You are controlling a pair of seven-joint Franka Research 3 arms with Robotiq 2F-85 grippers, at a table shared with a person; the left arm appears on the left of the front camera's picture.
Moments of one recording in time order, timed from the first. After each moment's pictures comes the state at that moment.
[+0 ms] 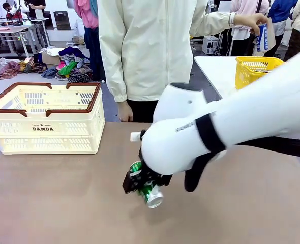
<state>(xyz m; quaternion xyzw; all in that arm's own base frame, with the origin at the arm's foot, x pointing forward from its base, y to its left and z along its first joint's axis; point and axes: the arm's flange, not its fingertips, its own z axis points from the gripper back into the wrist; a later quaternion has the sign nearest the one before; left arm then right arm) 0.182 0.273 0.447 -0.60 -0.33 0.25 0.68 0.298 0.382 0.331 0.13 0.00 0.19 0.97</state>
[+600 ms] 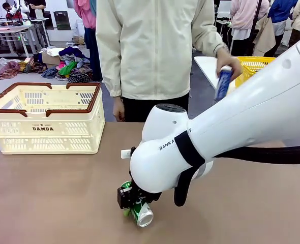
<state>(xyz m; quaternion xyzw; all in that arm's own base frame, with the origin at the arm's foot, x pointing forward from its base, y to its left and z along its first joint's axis) 0.182 0.273 0.447 -0.60 -0.33 0.25 0.68 0.284 0.404 0.293 0.14 0.02 0.21 0.97</state>
